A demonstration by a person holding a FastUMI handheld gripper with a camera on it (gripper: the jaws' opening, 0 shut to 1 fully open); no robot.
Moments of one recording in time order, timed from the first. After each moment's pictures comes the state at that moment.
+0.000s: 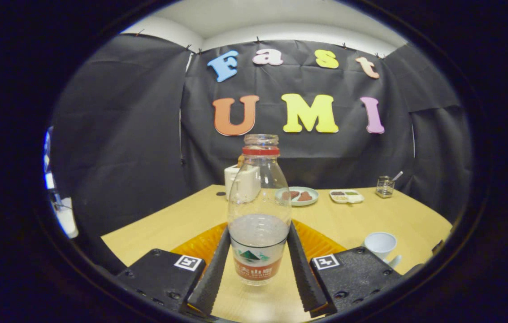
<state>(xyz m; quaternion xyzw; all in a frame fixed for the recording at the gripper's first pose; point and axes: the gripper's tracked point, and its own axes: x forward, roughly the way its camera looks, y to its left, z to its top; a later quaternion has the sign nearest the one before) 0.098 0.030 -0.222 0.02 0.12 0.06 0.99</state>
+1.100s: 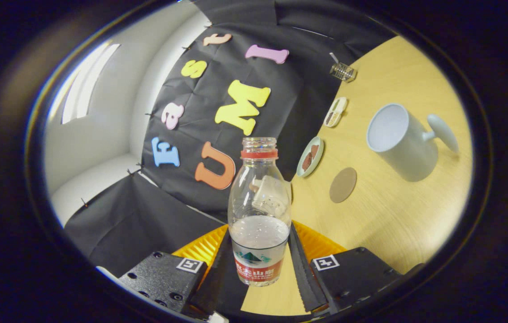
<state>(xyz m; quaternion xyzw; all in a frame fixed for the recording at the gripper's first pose) 0.099 -0.024 -0.232 0.54 0.08 0.07 0.84</state>
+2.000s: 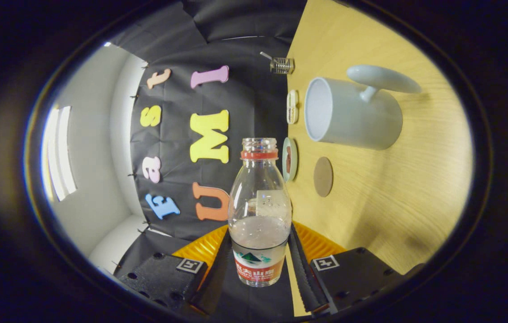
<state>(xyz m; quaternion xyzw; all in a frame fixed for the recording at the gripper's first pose) 0.104 -0.052 -0.254 0.69 0.05 0.00 0.72</state>
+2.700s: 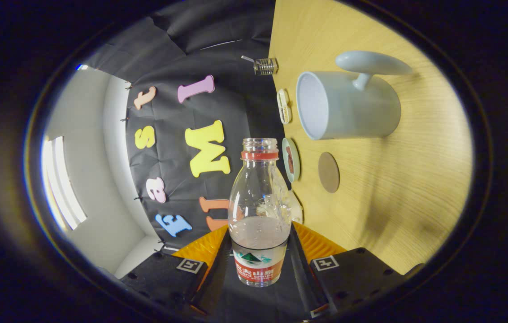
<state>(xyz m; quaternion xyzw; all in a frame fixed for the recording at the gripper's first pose) 0.116 -0.059 -0.239 0.74 0.04 0.00 0.67</state>
